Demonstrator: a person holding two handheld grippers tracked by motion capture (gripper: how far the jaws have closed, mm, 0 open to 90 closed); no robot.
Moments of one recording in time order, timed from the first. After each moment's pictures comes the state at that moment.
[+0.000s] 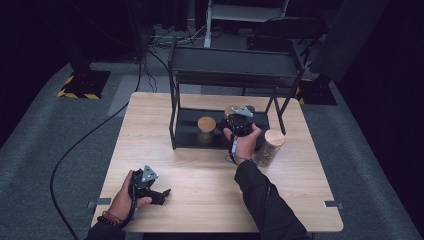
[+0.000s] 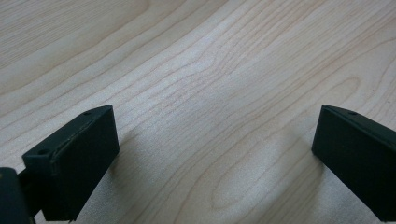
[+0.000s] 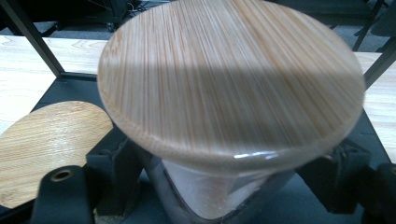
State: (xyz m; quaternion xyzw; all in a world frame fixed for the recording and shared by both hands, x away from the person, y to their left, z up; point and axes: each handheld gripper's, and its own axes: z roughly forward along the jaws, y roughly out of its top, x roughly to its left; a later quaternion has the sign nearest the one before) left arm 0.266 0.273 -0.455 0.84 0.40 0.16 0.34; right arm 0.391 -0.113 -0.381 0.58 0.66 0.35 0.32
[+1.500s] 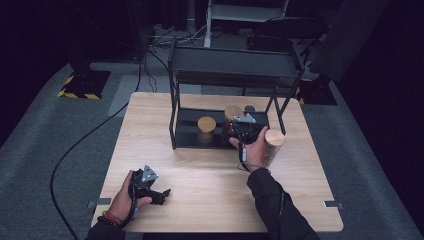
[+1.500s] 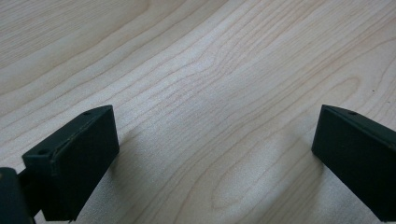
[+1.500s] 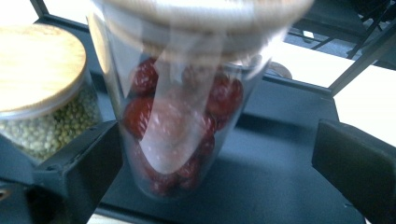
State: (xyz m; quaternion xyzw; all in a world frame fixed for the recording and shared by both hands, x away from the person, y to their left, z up) left arm 0.266 0.273 -0.455 0.84 0.40 0.16 0.33; right arm 0.376 -0.133 -0.386 0.52 0.72 0.30 0.34
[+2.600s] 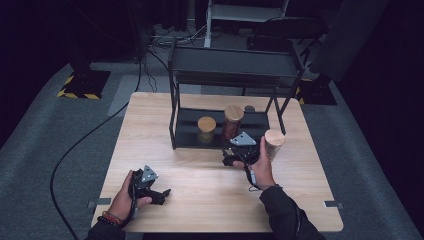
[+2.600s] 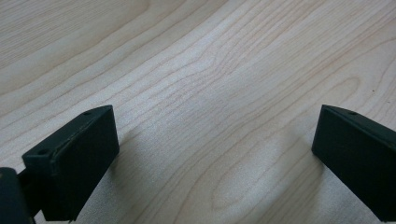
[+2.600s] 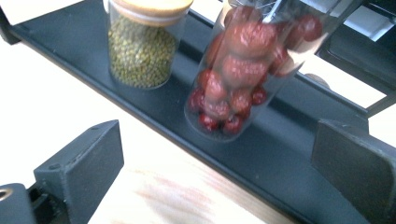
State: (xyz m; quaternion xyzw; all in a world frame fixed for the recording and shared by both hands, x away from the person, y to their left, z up) left arm 0.266 0.273 -0.455 0.84 0.40 0.16 0.33; right arm 0.320 -0.170 -0.406 0.37 0.80 0.33 0.34
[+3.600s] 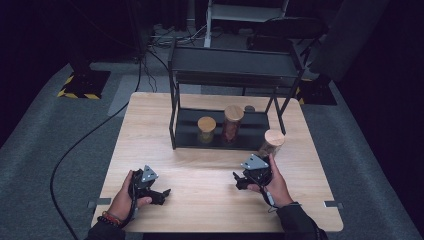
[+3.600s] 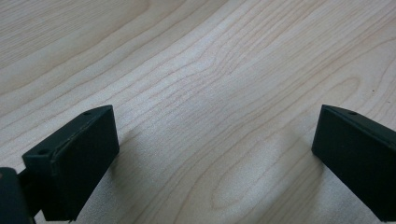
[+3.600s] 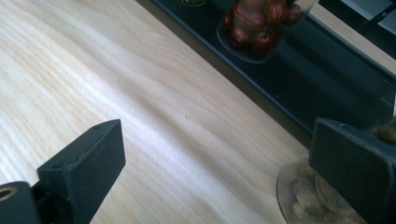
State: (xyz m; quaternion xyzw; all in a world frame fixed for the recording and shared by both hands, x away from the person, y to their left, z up) left arm 0.266 0.273 -0.455 0.84 0.40 0.16 0.34; right arm 0.281 -0.223 -0.429 0.31 0.85 0.31 0.31
